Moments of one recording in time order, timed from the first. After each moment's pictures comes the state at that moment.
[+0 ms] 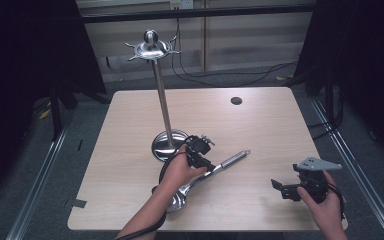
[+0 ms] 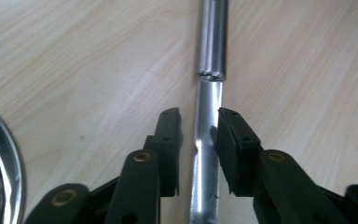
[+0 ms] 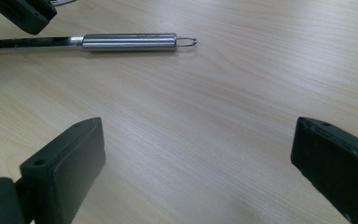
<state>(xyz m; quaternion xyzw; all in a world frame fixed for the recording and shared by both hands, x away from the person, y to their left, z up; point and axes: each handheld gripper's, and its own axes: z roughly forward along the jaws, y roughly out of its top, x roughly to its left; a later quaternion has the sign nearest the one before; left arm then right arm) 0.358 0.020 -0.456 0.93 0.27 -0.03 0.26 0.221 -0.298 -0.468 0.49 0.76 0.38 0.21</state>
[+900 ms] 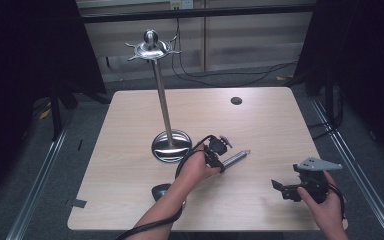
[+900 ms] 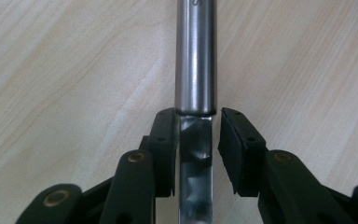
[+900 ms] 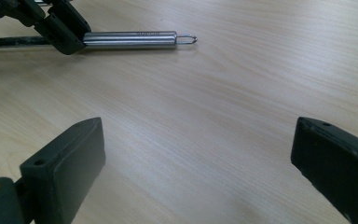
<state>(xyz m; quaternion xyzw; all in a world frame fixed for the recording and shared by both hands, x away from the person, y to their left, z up) 0.365 -0.028 -0.470 0.95 0.23 -0.01 0.19 0.220 -0.300 -0.468 0.49 0.76 0.38 0.20</state>
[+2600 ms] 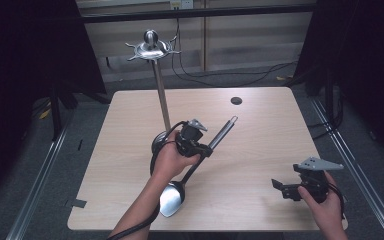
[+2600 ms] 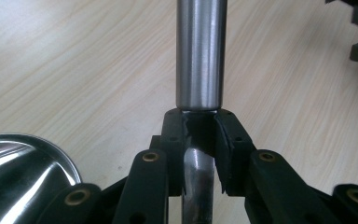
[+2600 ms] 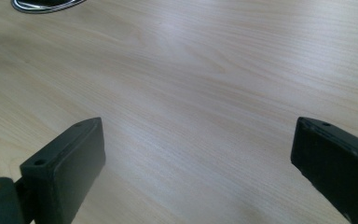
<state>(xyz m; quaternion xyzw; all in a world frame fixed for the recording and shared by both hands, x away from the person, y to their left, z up) 0.358 0.050 -0.398 0.90 0.25 0.01 0.36 0.221 -0.301 -0.470 0.50 0.75 0.39 0.20</state>
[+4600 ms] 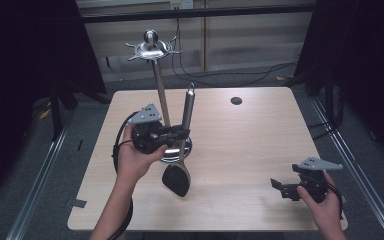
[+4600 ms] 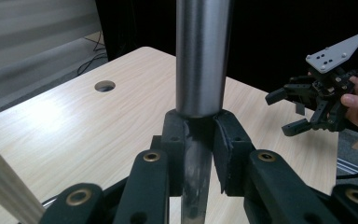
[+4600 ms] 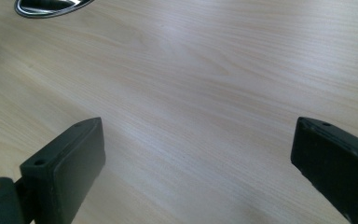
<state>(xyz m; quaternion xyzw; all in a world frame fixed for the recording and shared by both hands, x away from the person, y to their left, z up) 0.325 0.134 -0.323 0.81 0.22 0.09 0.54 0.222 -0.299 -0.471 0.50 0.75 0.39 0.20</state>
